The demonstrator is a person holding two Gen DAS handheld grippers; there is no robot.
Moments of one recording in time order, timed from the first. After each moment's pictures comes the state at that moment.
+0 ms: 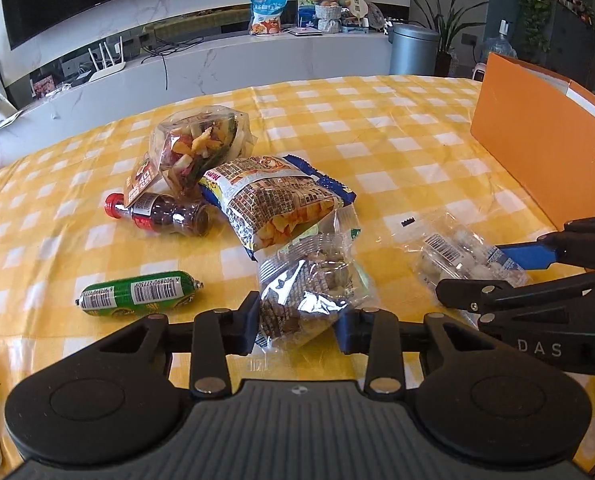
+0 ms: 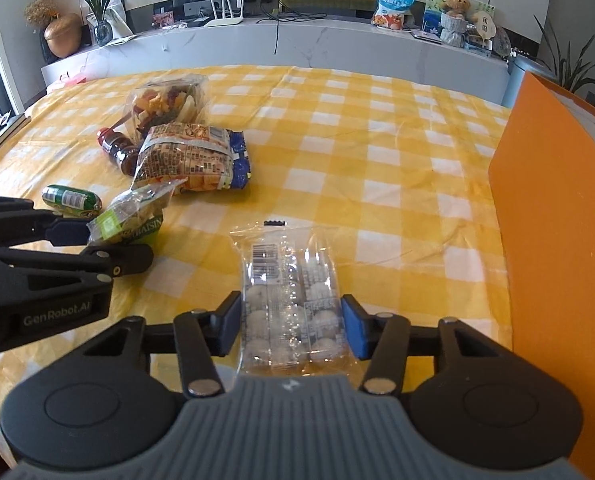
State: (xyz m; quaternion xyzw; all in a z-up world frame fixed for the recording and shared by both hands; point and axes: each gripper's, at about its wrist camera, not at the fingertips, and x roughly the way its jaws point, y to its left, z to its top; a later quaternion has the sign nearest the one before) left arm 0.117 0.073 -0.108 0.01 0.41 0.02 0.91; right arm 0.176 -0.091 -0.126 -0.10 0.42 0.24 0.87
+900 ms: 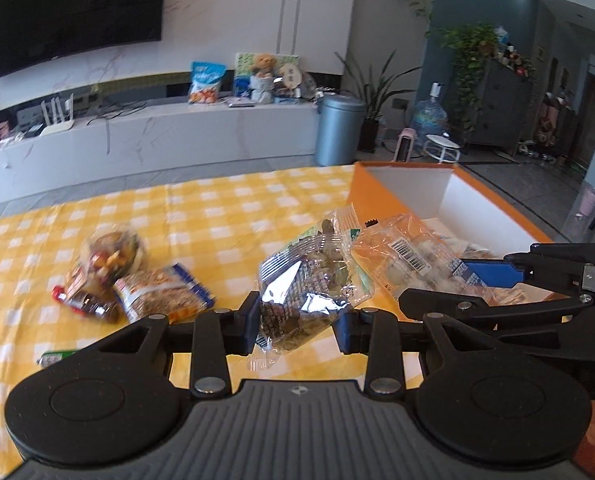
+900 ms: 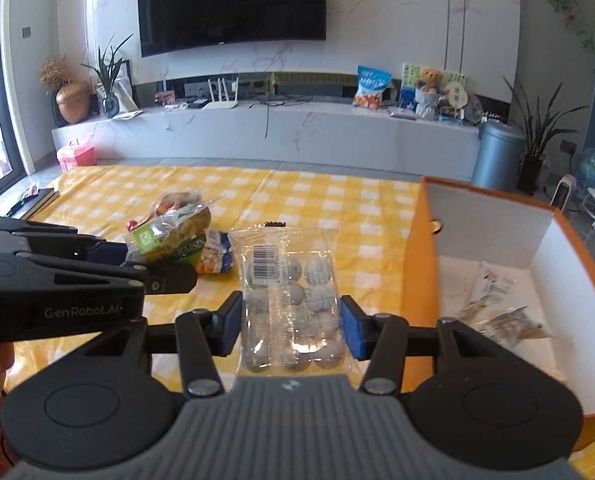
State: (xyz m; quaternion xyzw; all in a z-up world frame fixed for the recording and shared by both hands) left arm 0.088 -0.004 -0.007 -0.02 0.31 -0.08 0.95; right arm 0.114 -0.181 -0.016 -0.07 0.31 0.24 0.92
